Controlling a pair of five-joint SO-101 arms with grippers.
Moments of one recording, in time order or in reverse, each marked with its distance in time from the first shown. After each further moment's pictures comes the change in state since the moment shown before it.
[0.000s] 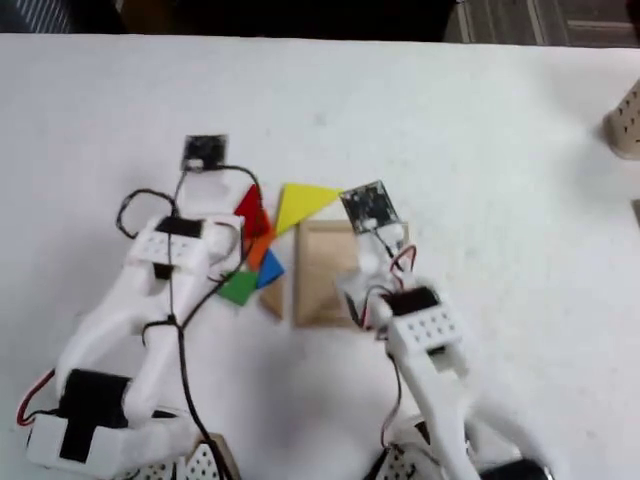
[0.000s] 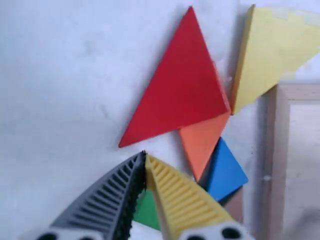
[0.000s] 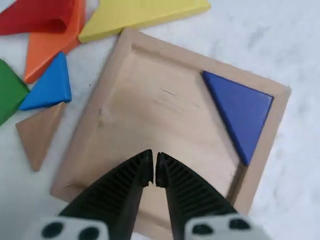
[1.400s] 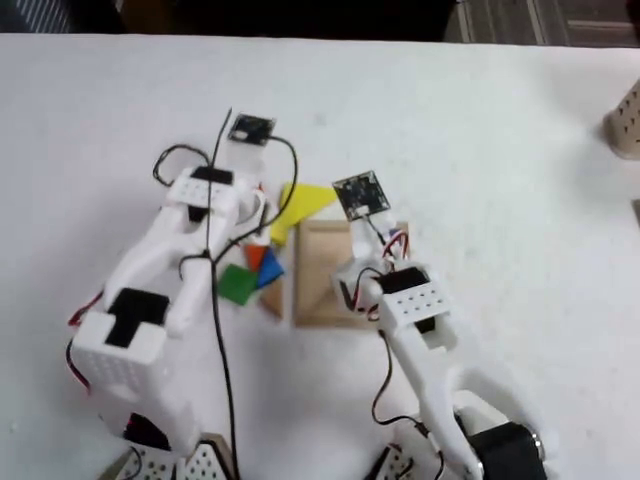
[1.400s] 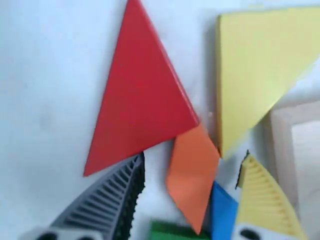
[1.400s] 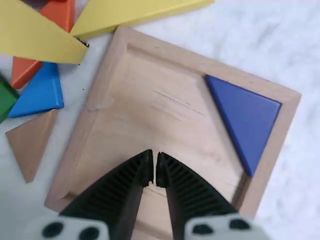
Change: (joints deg) left arm 1.5 28.6 -30.8 11.2 -11.8; right arm 0.0 8.1 -5.2 -0.4 0.0
